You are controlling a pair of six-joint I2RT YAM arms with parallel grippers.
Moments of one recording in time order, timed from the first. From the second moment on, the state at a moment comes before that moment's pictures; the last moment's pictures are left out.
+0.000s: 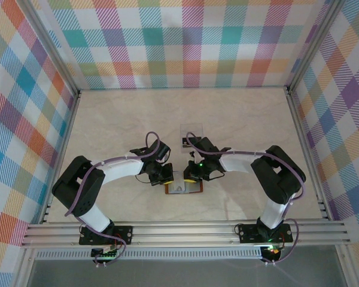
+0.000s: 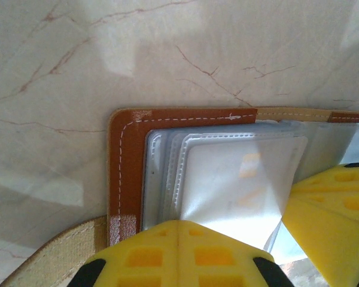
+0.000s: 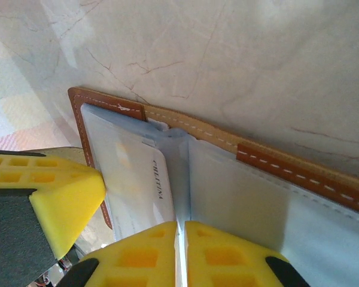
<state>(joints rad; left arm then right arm) -0.67 1.62 0.85 -0.46 0.31 -0.88 0.71 1.75 0.88 -0.23 -0.56 0.81</state>
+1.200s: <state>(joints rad) -0.67 1.62 0.86 -0.48 0.30 -0.87 0.69 1.70 0.83 -0.20 -0.56 0.81</state>
